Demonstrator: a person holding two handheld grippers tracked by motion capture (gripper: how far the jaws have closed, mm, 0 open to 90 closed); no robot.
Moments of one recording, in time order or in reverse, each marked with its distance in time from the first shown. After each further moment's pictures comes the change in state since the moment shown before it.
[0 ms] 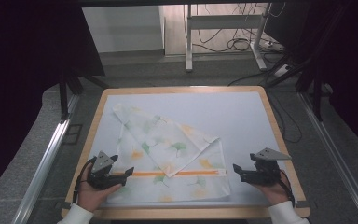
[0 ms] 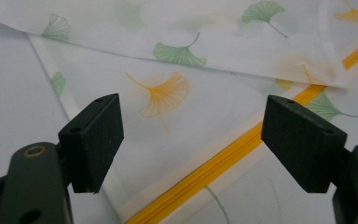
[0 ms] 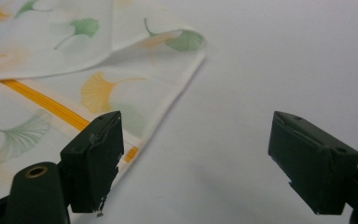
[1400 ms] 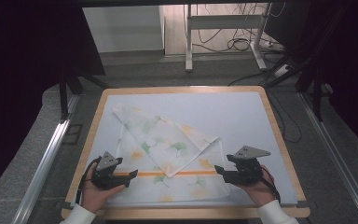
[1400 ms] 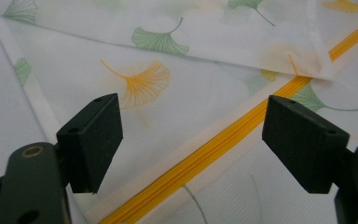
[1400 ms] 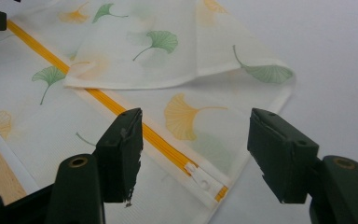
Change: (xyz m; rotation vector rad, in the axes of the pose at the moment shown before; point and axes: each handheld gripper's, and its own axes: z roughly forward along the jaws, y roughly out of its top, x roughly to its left) left arm -0.005 0.001 0.010 0.058 -0.046 -0.014; right arm 0.053 0.033 0.007 0.039 0.133 -0.108
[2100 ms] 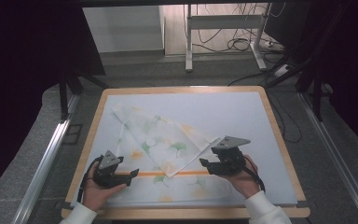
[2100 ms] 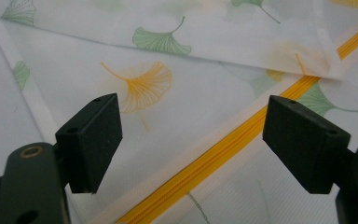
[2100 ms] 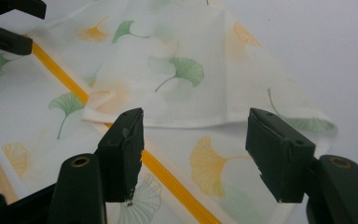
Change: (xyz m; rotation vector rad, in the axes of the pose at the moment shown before) left arm 0.001 0.002 0.005 0.004 0.007 0.007; right arm 0.019 0.041 0.029 0.020 0.040 -0.043
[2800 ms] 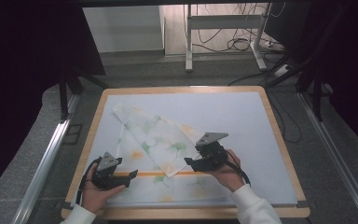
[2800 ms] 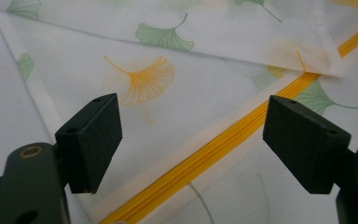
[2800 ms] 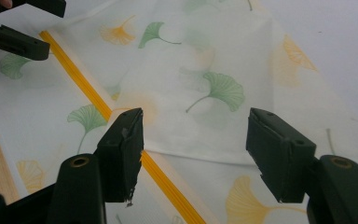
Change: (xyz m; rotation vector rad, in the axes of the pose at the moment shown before) left arm 0.001 -0.005 -0.003 -0.006 0.003 -0.016; right arm 0.020 0.025 0.036 0.048 0.076 -0.061
